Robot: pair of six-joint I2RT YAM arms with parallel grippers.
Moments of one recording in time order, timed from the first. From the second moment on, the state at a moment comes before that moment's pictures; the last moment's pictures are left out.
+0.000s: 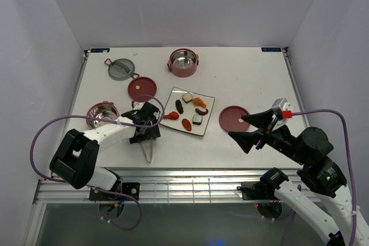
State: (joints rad) left arm -0.56 1.43 0.72 -0.55 -0.30 -0.73; right arm 0.65 0.34 0.82 -0.46 -0.30 0.20
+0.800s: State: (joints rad) left arm -0.57 1.39 0.76 -0.68 -0.31 -0.76; right arm 0.65 0.33 0.83 -0.50 -0.30 0.20
